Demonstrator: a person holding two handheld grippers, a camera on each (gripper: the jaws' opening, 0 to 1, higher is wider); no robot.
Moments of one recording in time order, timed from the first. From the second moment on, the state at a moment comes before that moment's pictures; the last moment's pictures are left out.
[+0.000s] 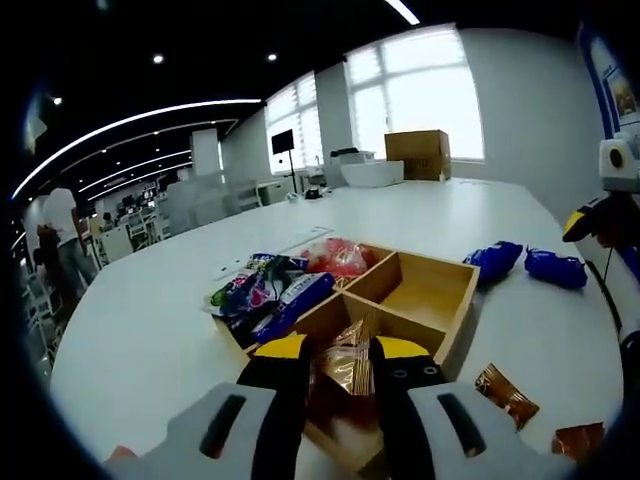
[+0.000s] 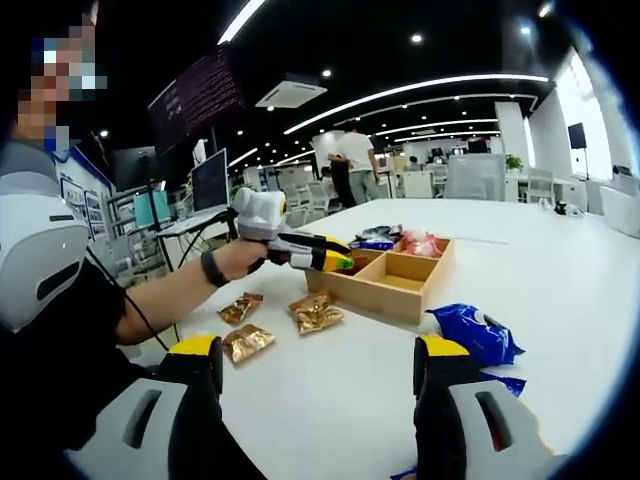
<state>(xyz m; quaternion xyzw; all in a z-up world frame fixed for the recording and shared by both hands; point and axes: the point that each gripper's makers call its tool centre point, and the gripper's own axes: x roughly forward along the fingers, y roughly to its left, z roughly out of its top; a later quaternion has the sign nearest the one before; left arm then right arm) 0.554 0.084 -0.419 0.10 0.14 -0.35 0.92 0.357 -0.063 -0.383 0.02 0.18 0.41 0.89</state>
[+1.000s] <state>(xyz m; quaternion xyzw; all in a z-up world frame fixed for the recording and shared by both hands) 0.545 0.077 -0.397 0.09 0.08 -0.35 0.93 0.363 -0.067 -0.383 0.02 0.18 0.40 0.90</state>
